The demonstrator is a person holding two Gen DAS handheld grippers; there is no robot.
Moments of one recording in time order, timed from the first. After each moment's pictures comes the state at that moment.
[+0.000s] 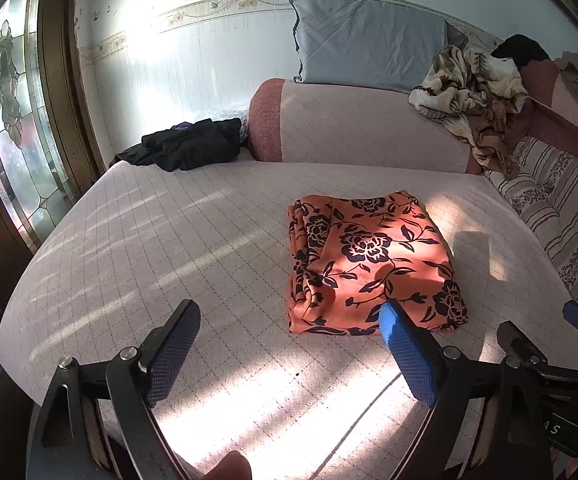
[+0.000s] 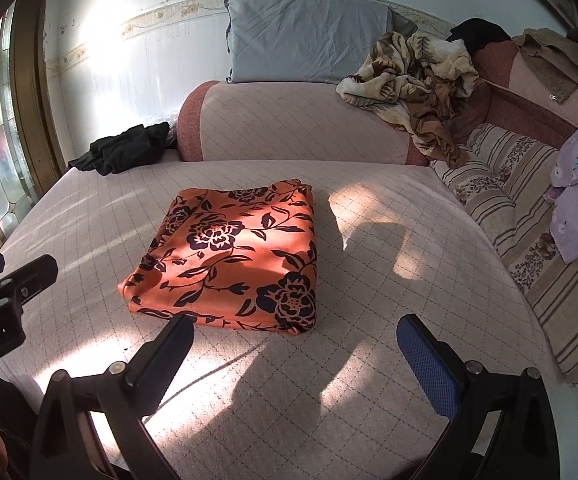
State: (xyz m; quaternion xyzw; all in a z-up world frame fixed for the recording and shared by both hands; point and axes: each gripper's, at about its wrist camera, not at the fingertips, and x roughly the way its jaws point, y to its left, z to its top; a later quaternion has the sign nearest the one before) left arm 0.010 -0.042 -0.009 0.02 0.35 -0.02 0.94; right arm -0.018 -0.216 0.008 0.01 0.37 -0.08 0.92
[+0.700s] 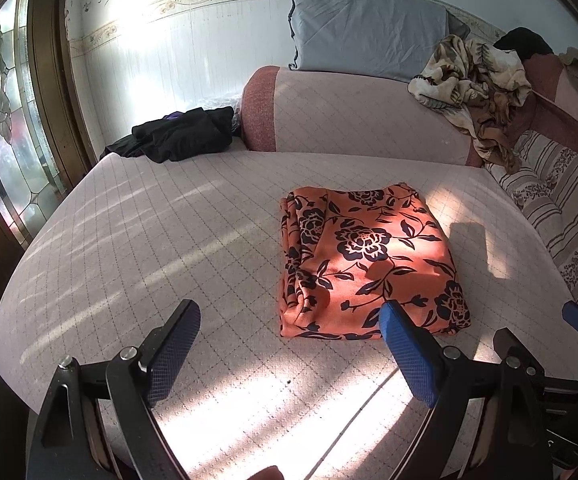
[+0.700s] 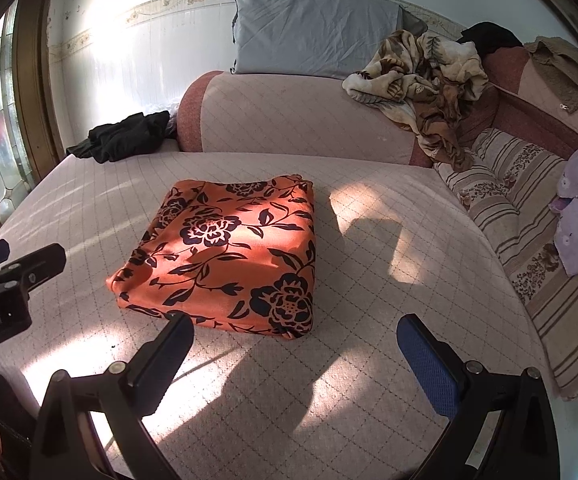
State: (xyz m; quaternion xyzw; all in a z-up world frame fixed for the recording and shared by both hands) left arm 0.033 -0.050 -0.018 0.02 0.36 -0.03 0.93; right arm -0.002 -0.217 0.000 0.00 0.38 -0.07 0.92
